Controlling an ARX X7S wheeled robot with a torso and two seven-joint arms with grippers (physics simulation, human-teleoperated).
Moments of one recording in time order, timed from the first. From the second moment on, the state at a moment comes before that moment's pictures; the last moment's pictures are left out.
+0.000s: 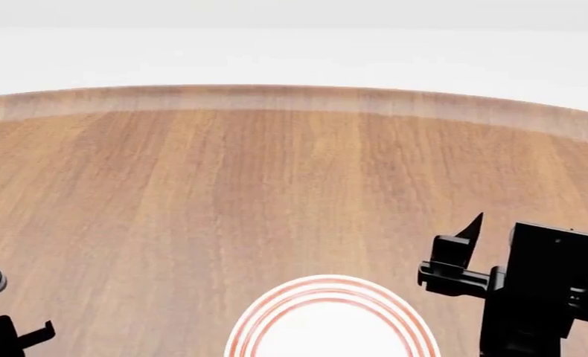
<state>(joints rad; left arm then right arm) -0.56 -0.23 -0.11 -0.57 -0.30 -0.51 -0.31 0.45 0.24 0.02 -0.07 0.19 0.56 0.28</state>
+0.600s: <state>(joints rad) -0.62 -0.15 0.16 -0.35 -0.28 -0.67 -0.21 0.46 0.24 0.01 -0.05 0.20 0.56 0.29</state>
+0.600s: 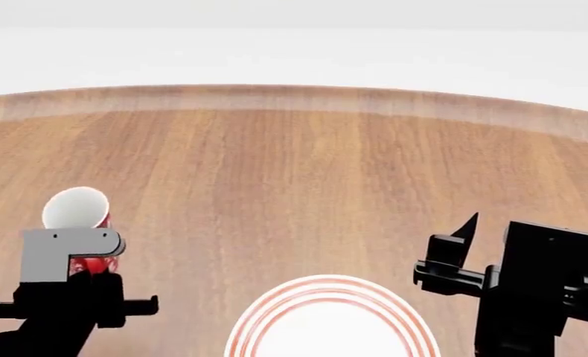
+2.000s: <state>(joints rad) -0.79 -0.01 0.75 -0.52 -0.47 -0.52 0.11 0.46 0.26 0.02 -0.09 0.24 0.58 0.32</state>
